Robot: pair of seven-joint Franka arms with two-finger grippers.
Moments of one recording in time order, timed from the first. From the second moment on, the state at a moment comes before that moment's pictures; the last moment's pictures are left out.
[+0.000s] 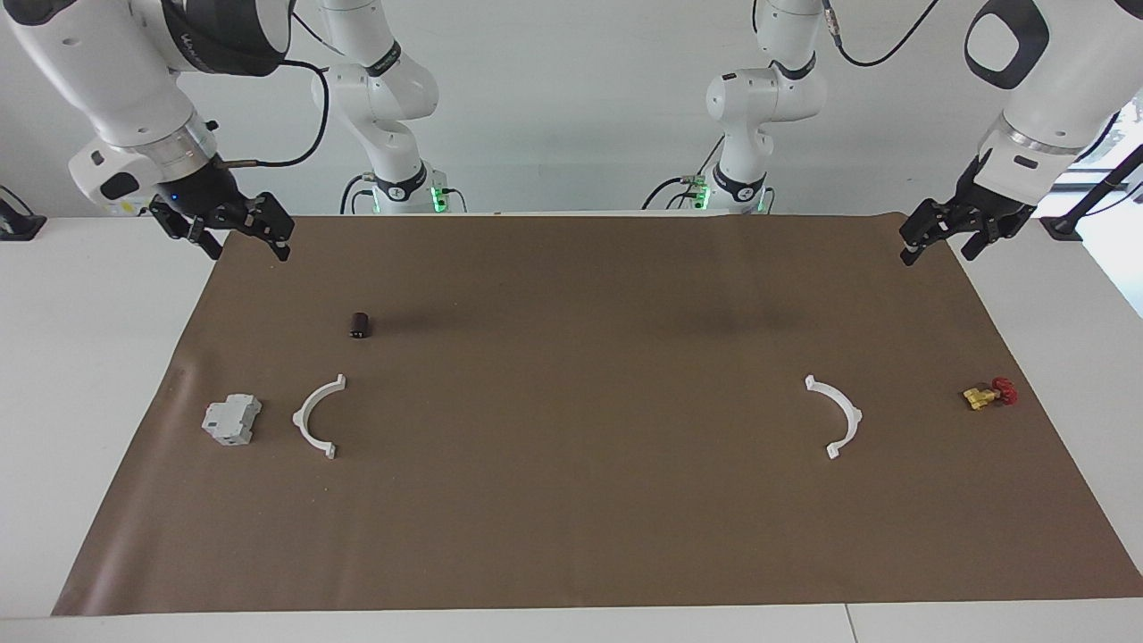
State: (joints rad) left arm 0.00 -0.02 0.05 -1.65 -0.01 1.65 0.04; right arm -0.01 0.00 -0.09 -1.61 0.02 1.57 -0.02
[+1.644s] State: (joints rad) left arm -0.02 0.02 0.04 -1.67 -0.01 1.73 0.04; right arm -0.03 0.34 -0.09 -1.79 0.10 2.18 -0.33
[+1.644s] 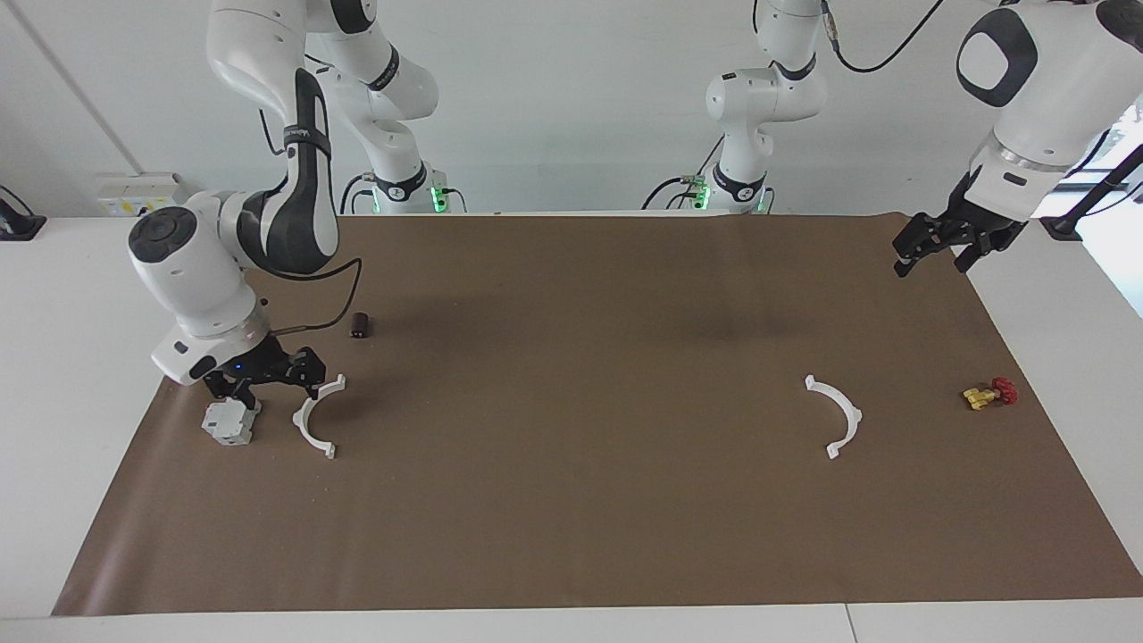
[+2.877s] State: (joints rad) left arm -0.03 0.37 0.05 -1.89 -0.01 2.36 0.04; right arm -0.06 0.42 -0.09 -1.88 0.18 2.32 -0.51
